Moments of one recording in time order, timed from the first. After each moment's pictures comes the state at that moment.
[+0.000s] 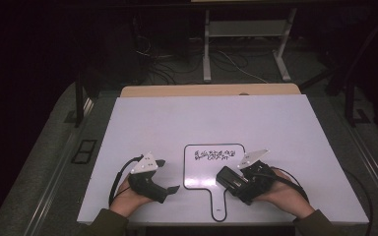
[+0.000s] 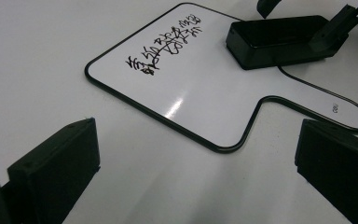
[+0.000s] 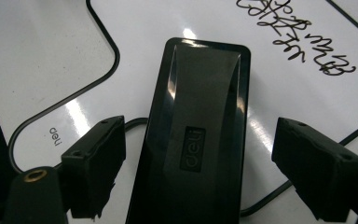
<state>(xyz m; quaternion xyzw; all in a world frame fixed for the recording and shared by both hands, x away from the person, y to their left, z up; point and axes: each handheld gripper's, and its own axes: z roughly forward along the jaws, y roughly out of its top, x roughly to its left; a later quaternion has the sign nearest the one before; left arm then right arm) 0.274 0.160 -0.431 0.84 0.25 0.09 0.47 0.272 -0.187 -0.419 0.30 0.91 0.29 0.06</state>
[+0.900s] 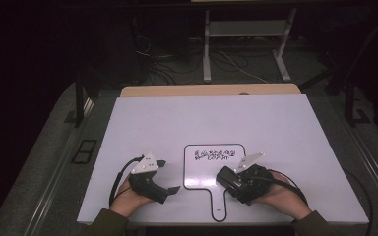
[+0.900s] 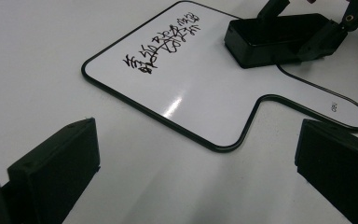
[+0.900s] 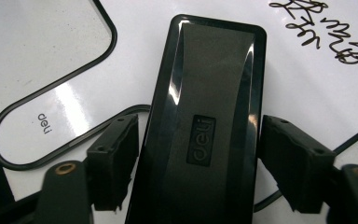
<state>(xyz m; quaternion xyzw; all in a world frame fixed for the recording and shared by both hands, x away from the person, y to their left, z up) 0.274 0.158 -0.431 0.84 0.25 0.08 0.47 0.269 -0.181 -0.426 0.29 0.92 0.27 0.07</state>
